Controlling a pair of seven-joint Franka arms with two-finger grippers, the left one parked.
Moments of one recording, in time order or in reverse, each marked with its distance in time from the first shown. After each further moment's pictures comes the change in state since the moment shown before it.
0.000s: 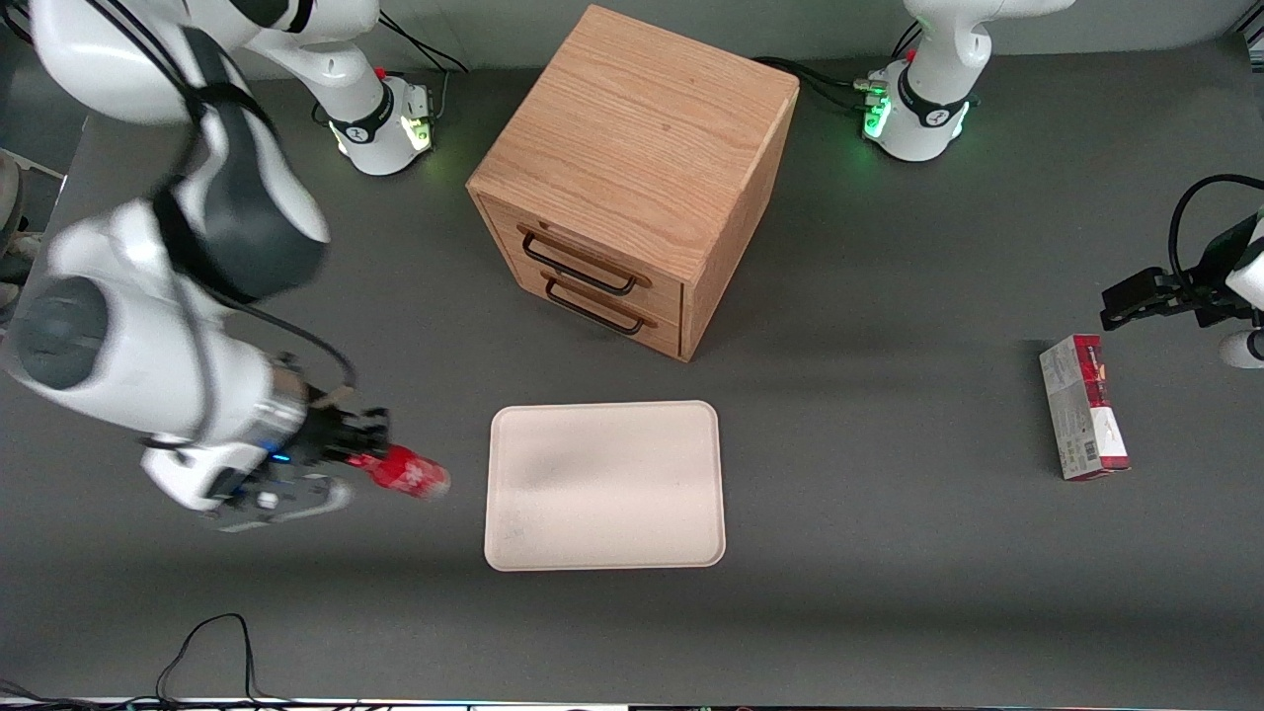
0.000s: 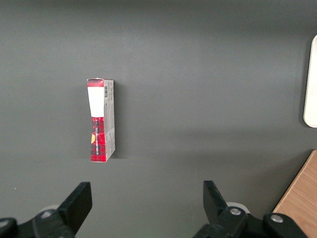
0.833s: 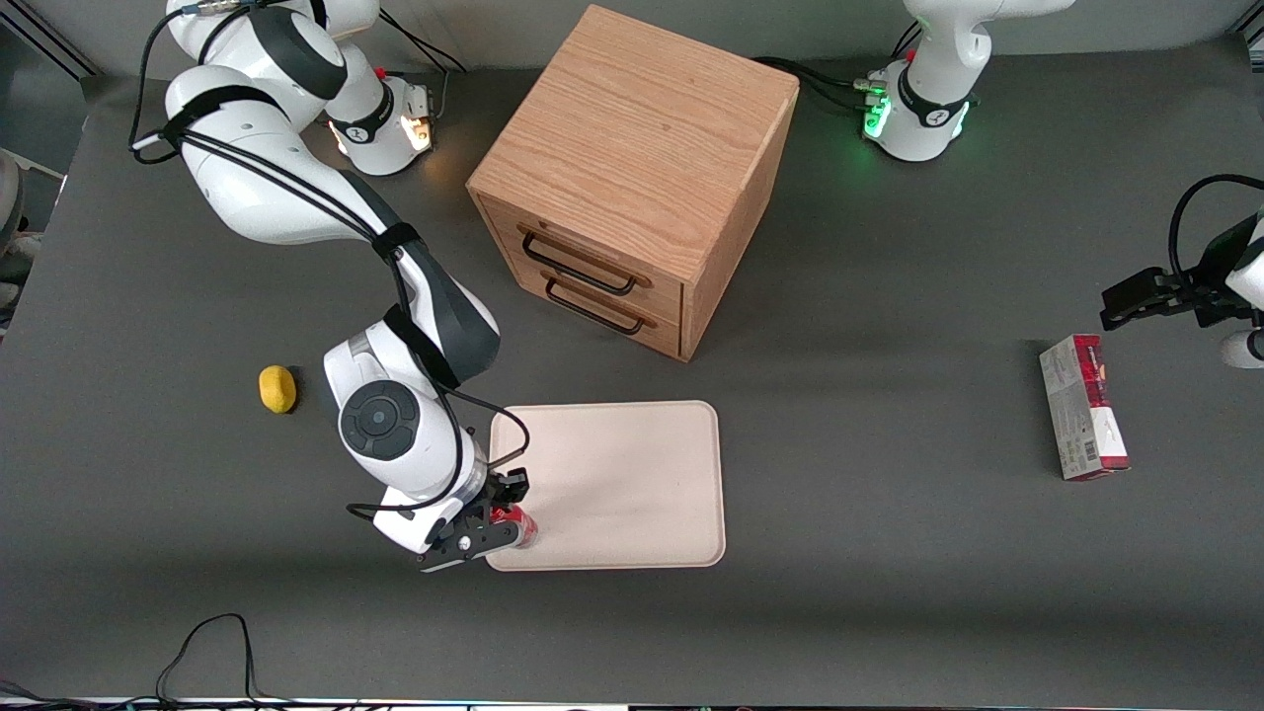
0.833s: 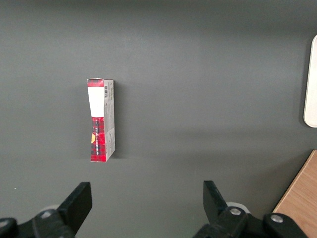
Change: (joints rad) arm 0.075 0.260 0.059 0.015 -0.233 0.245 0.069
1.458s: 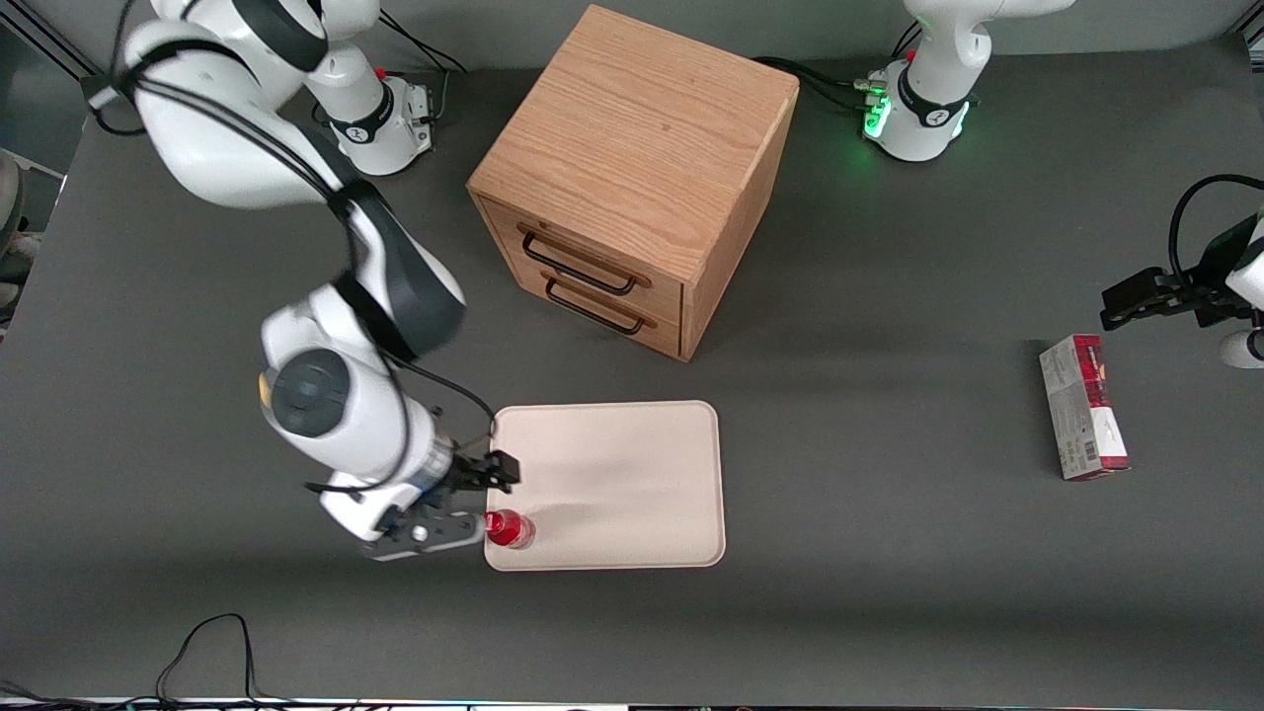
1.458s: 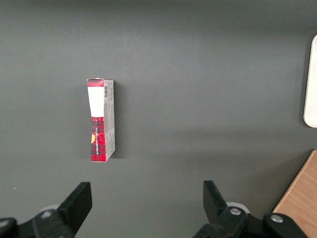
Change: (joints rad) arm -0.053 -0.211 -0.027 -0.056 0.177 -0.141 0.061
